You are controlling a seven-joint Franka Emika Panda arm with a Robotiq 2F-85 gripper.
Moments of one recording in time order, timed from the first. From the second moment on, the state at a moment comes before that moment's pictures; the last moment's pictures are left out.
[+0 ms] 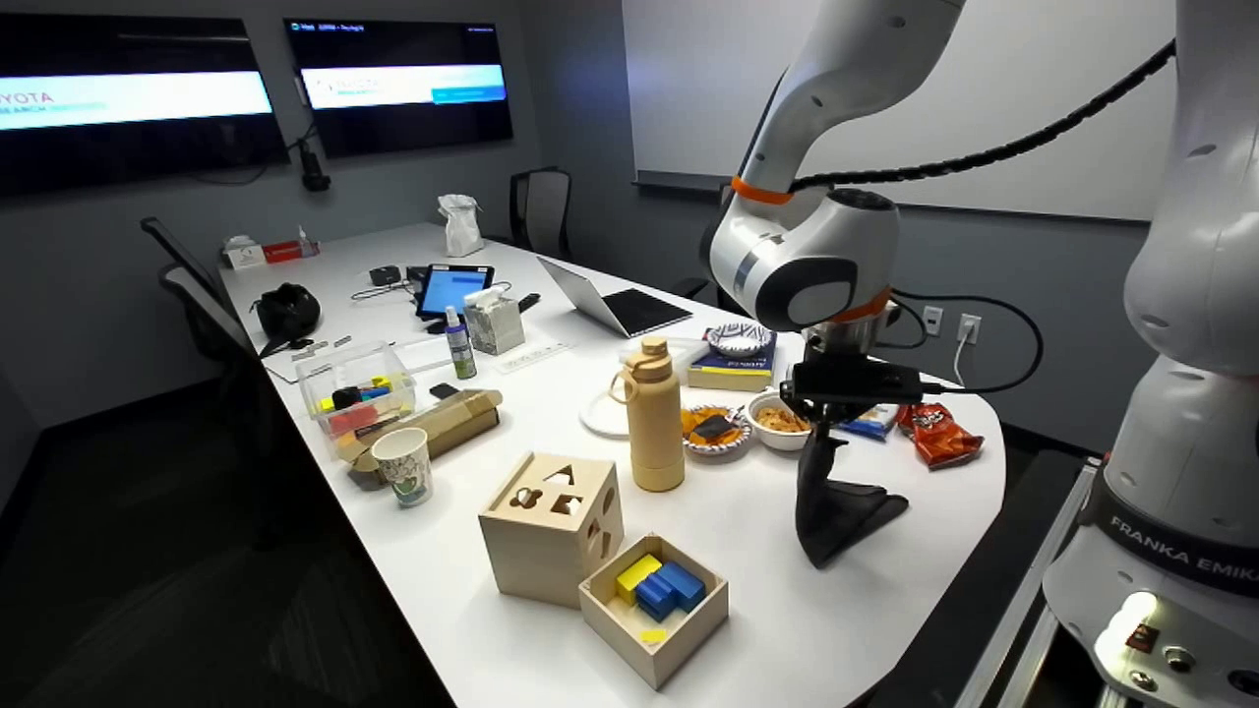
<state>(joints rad) -0.25 0.26 0.45 -2.59 2.10 3.47 -1.07</state>
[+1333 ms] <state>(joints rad) -0.07 0.63 0.33 -2.31 1.90 3.60 -0.89</state>
